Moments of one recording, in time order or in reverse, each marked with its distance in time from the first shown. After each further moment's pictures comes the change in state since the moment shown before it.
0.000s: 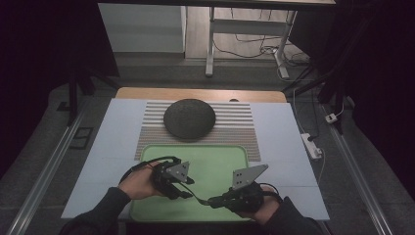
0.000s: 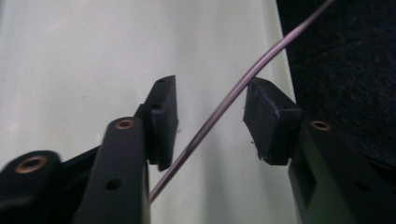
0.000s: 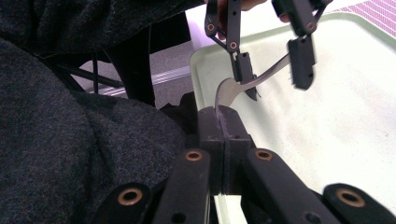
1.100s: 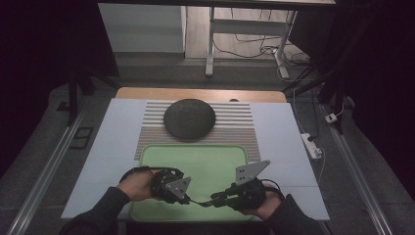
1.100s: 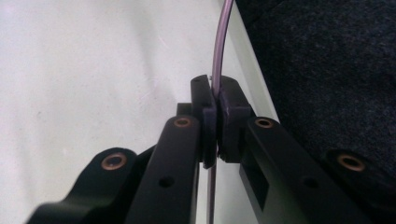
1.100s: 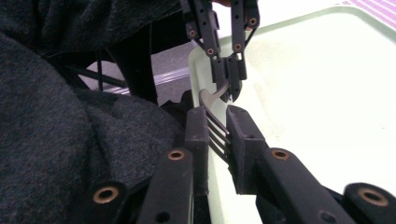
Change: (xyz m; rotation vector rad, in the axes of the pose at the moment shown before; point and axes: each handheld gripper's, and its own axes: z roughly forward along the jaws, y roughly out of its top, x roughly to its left) left arm -0.017 0.002 0.007 0.109 -0.068 0.214; right arm -0.015 -0.006 -0.004 -0.005 0.025 0.019
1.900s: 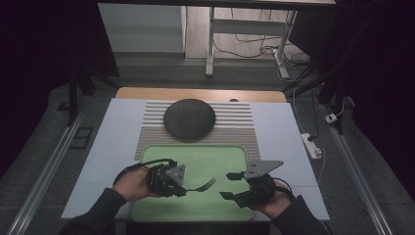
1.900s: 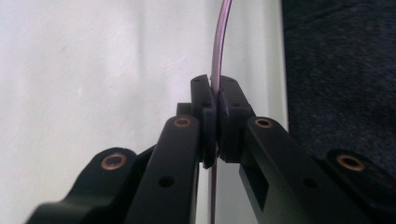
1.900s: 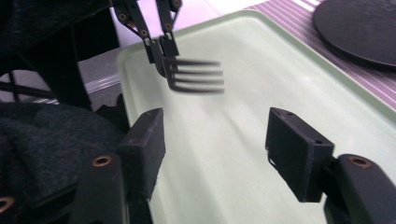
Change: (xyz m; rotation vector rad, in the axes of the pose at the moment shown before) left arm 0.007 -0.011 -0.014 0.015 0.036 -0.296; right arm -0.003 -0.005 -0.022 -0.013 -0.318 0.025
